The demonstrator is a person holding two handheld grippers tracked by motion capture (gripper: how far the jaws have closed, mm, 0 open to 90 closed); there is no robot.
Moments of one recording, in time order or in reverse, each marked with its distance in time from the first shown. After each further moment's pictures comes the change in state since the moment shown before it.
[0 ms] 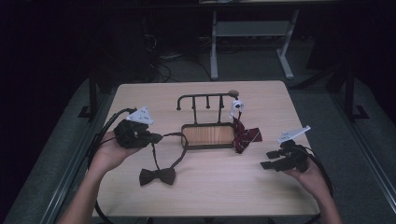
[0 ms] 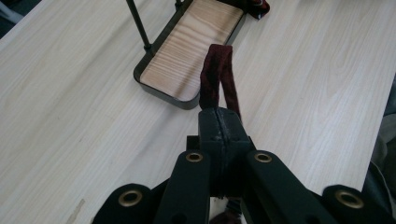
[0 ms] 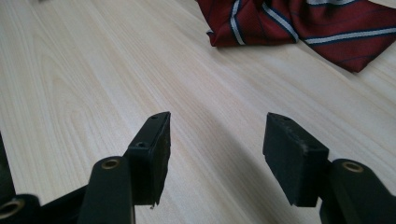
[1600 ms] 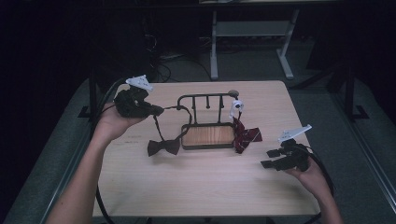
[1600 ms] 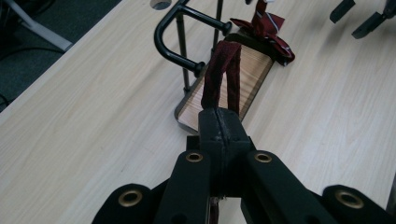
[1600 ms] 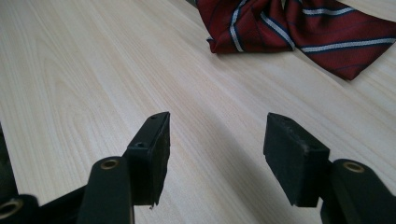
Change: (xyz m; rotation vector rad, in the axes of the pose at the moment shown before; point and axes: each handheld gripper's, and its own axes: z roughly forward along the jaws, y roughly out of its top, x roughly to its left) left arm 0.050 0.049 -0.017 -0.040 0.027 -0.063; right arm 0.002 0.003 -0.004 -0.010 -0.006 -0.012
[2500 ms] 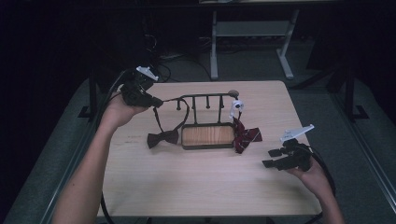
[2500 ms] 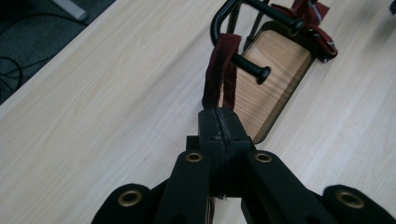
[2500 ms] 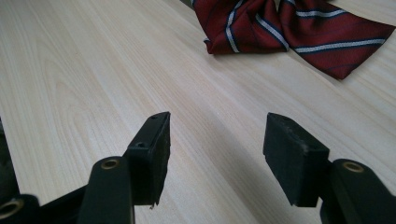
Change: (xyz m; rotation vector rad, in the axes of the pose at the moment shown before) left arm 0.032 0.017 0.023 0.111 0.050 -0.073; right arm -0.001 -0.001 -0.005 -0.008 -0.006 0.005
